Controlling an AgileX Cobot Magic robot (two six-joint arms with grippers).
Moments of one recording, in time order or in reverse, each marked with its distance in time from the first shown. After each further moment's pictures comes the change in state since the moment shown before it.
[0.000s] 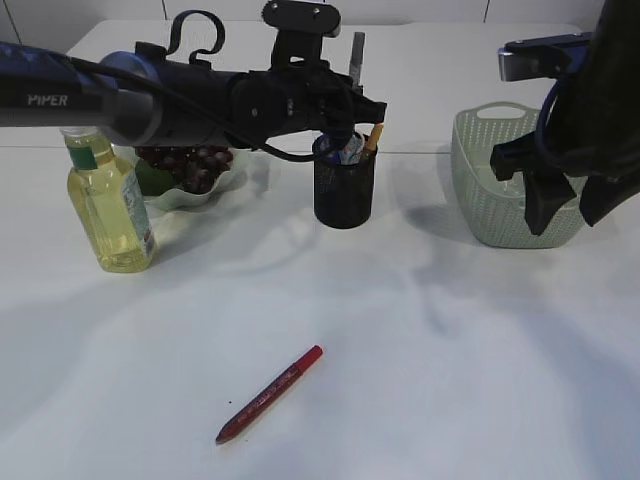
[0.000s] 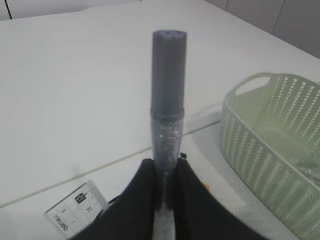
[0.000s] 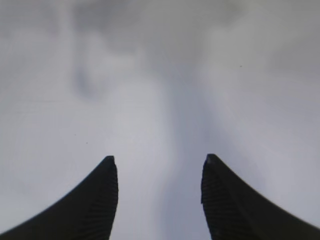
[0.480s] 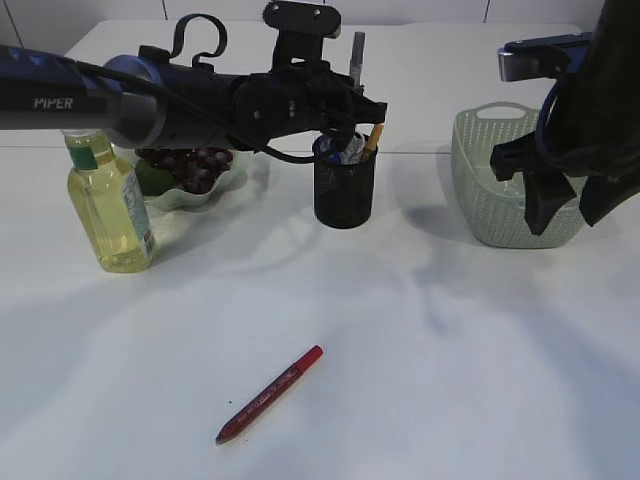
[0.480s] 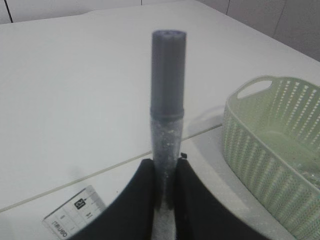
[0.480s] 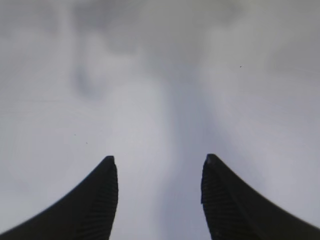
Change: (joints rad) left arm 0.000 0.011 -0.008 0.000 -0.015 0.000; right arm 0.000 0.000 0.000 0.000 0.000 -0.003
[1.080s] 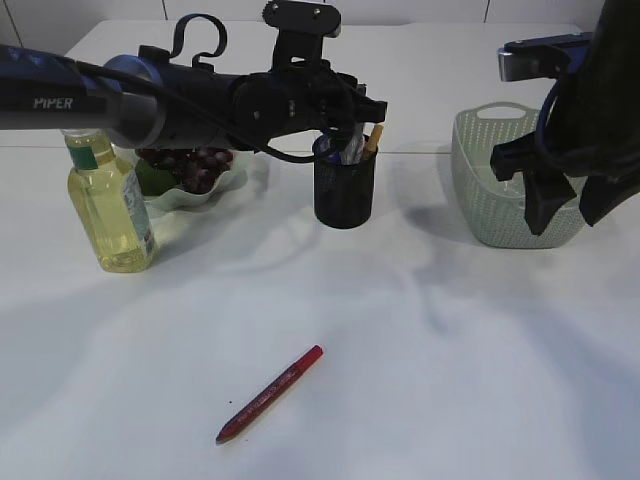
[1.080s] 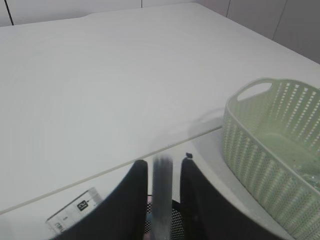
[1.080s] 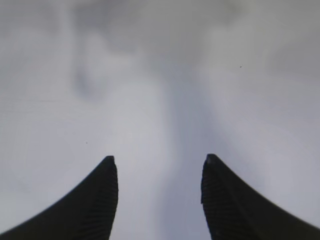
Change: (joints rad) left arm 0.000 0.000 0.000 0.000 -0.005 0.000; right arm 0.000 0.000 0.000 0.000 0.000 -0.002
